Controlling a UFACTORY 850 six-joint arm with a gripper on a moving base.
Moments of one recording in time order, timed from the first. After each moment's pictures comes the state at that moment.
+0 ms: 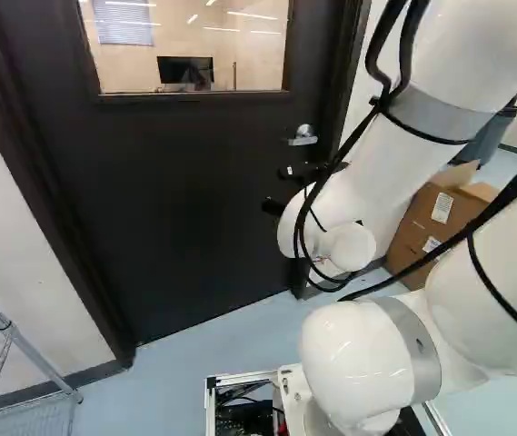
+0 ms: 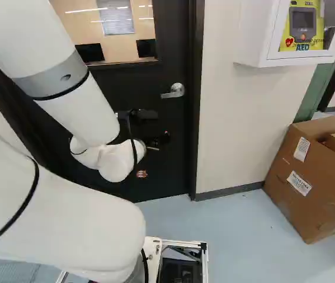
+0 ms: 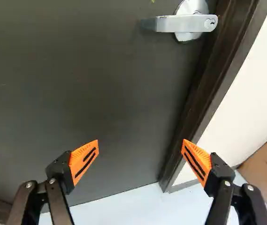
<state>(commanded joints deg) 0.0 15.4 -5.5 0.0 50.0 0.0</state>
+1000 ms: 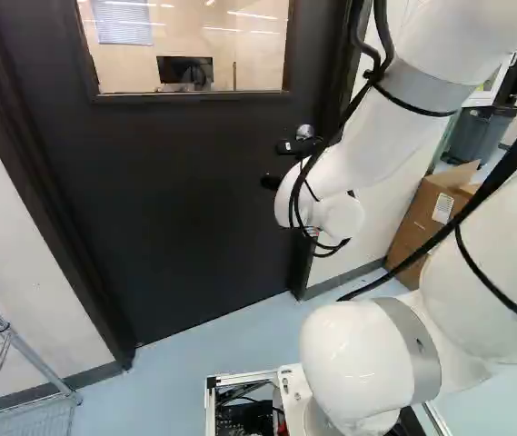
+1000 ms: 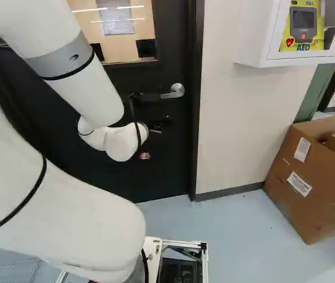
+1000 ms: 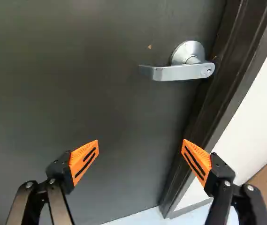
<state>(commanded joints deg) -0.7 12.6 -14.1 -0.6 50.0 0.0</state>
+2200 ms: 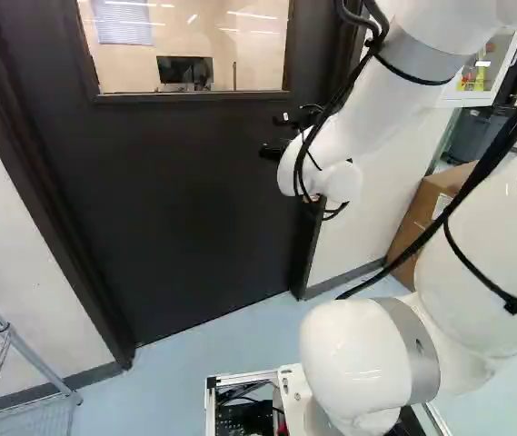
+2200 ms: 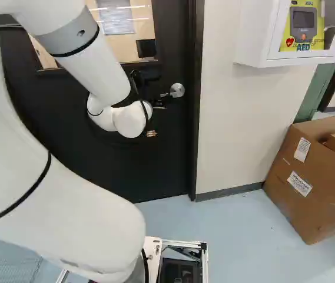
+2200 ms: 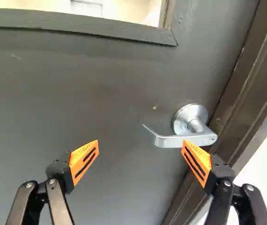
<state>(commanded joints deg) -3.5 10.5 -24.2 -10.0 50.0 0.0</state>
